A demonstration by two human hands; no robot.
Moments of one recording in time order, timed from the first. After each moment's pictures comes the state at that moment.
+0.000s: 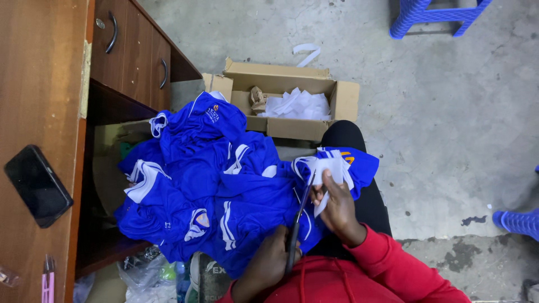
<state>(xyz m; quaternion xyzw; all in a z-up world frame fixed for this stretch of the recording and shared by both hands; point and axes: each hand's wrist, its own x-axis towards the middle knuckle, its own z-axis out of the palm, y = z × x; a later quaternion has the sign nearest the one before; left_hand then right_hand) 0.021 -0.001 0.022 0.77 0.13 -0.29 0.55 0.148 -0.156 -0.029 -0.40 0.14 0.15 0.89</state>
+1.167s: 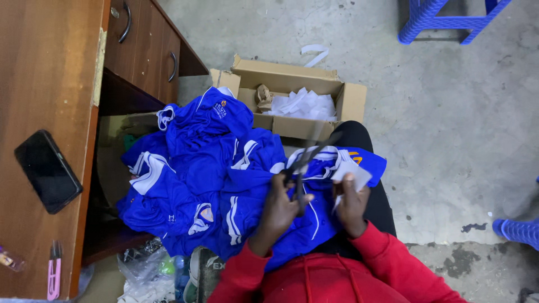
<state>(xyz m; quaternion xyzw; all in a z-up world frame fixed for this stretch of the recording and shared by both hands) 0.100 0.005 0.017 0.78 0.20 -0.10 0.58 0.145 -0.179 -0.114 -0.61 0.09 -0.08 0.78</state>
